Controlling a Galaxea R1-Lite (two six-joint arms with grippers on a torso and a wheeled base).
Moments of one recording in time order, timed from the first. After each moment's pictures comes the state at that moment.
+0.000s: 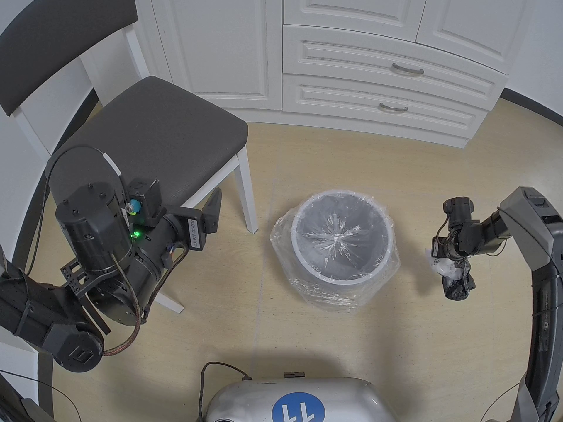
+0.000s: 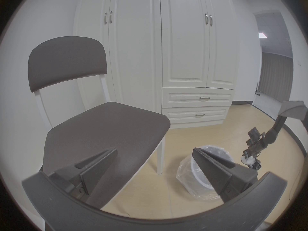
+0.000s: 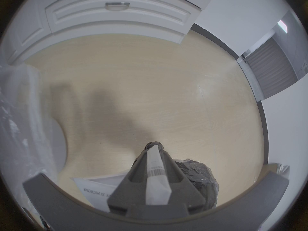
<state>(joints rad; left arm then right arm) -0.61 1.71 -0.57 -1.19 0.47 0.11 -0.03 2.48 -1.49 -0.25 -0.34 0.12</state>
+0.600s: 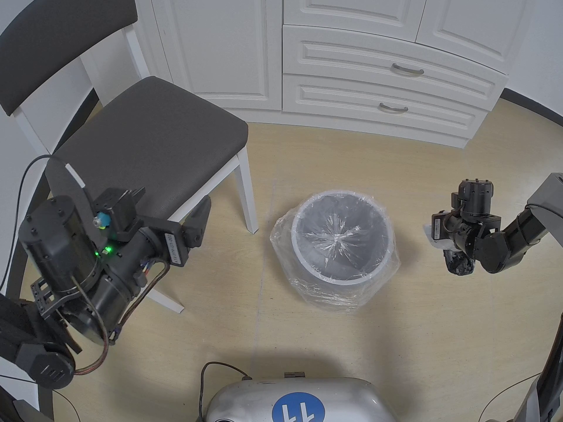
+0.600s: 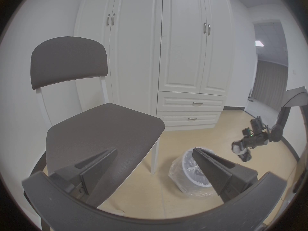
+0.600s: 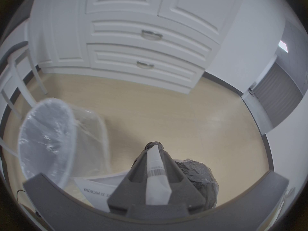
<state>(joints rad) -0.63 1.59 -0.46 -1.19 0.42 0.07 0.12 2.10 -0.98 -0.77 -0.36 -0.07</state>
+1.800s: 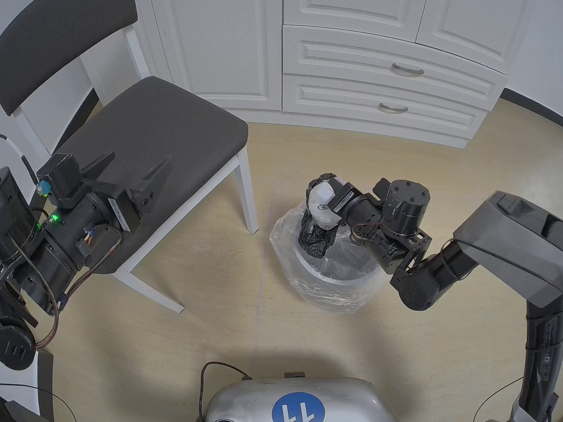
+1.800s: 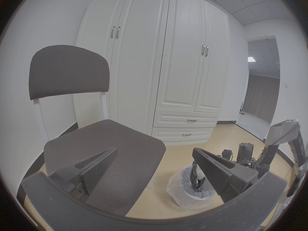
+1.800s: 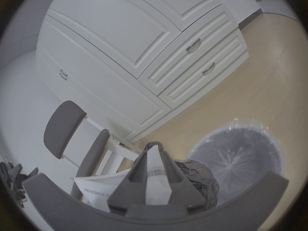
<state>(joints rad) -0.46 1.42 -0.48 -1.13 0.15 0.04 0.53 2.27 -1.13 -1.29 -0.17 0.68</state>
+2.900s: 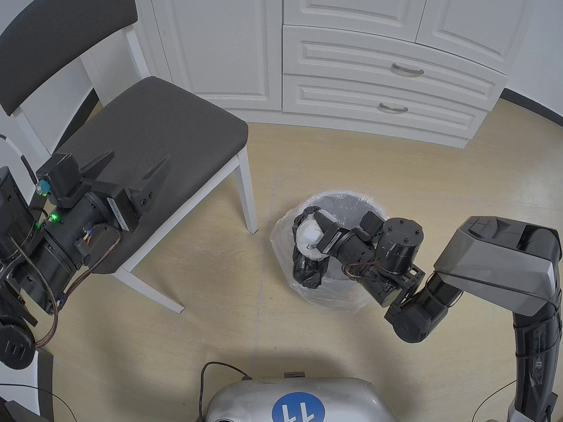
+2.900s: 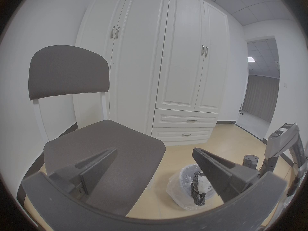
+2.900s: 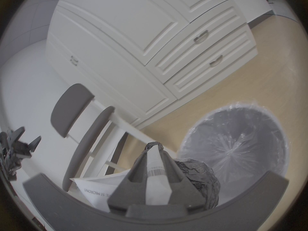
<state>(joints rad) -0.45 1.42 -0.48 -1.13 0.13 0.04 0.58 2.34 -0.97 -1.50 -0.09 0.59</state>
